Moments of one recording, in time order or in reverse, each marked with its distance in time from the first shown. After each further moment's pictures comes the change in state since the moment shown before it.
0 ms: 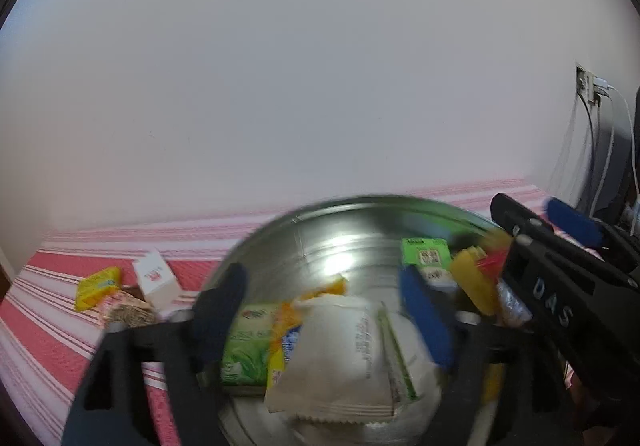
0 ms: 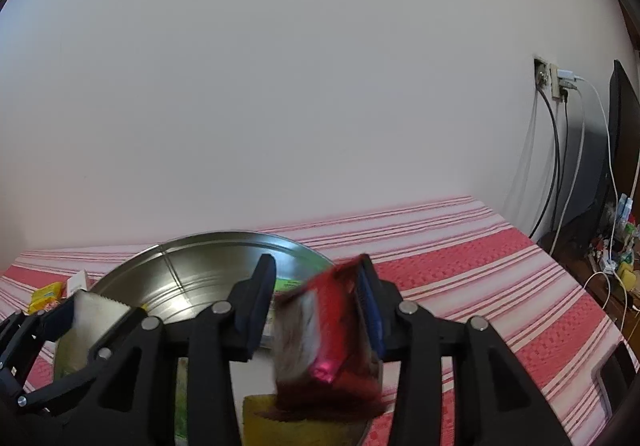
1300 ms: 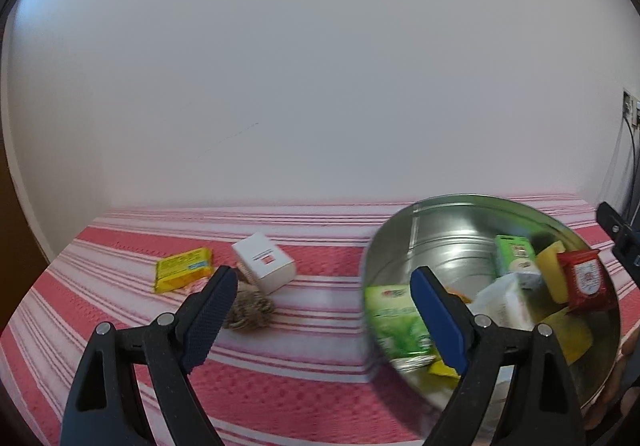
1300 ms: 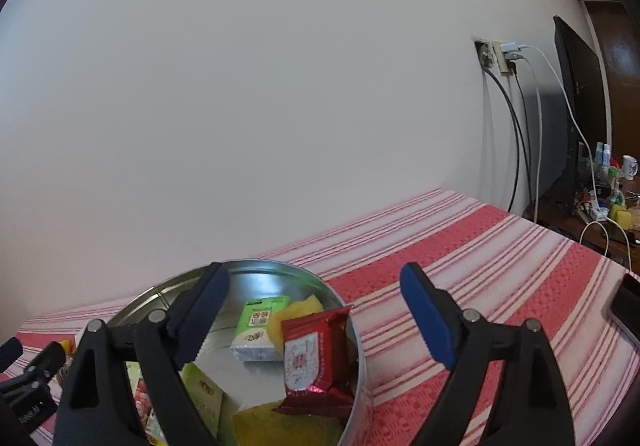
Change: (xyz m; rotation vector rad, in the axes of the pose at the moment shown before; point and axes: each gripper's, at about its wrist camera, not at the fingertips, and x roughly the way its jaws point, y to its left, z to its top) left arm -0.008 0.093 -0.015 -0.082 0.022 0.142; right arm -0.015 -0.020 -0.015 0.195 -0.118 -0.070
